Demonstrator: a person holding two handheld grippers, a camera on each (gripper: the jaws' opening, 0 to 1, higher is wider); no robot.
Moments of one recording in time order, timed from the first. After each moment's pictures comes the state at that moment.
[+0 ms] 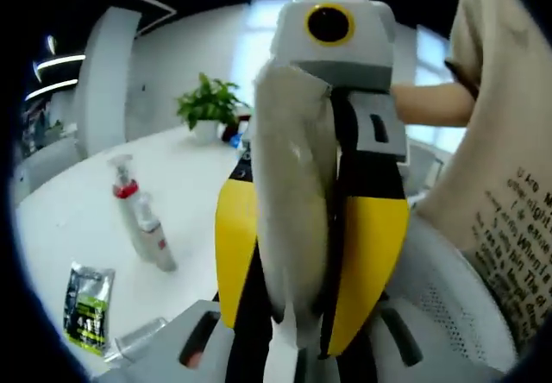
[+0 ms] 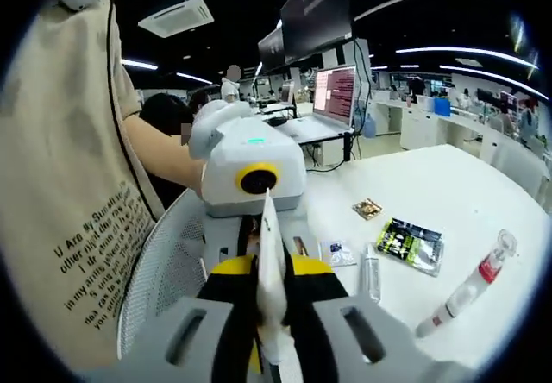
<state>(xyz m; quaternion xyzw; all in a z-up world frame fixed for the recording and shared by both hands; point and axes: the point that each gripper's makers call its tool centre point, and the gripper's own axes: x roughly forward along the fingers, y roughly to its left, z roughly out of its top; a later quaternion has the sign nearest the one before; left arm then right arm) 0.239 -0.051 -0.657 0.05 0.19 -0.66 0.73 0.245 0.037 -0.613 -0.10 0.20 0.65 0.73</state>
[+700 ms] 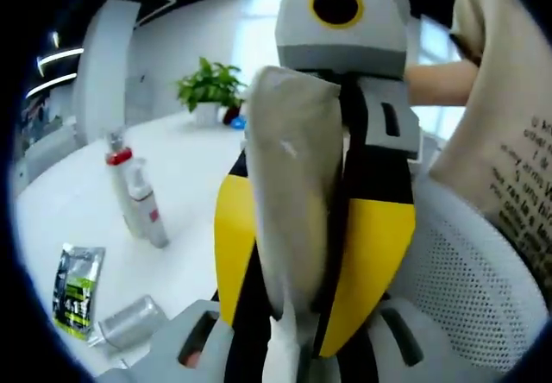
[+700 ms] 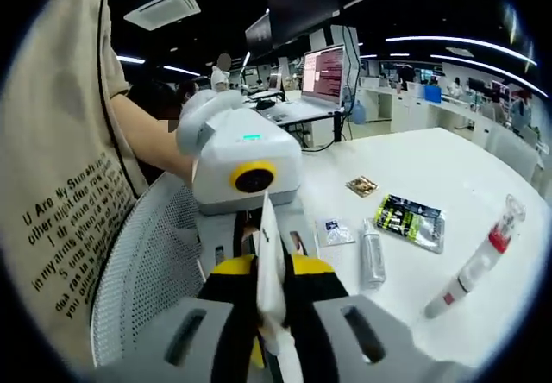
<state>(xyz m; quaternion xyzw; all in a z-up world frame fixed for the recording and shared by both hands) 0.237 -0.048 -0.696 0.07 0.22 -0.65 0.72 0.242 0.036 -0.648 -0.12 0.22 0.63 0.74</state>
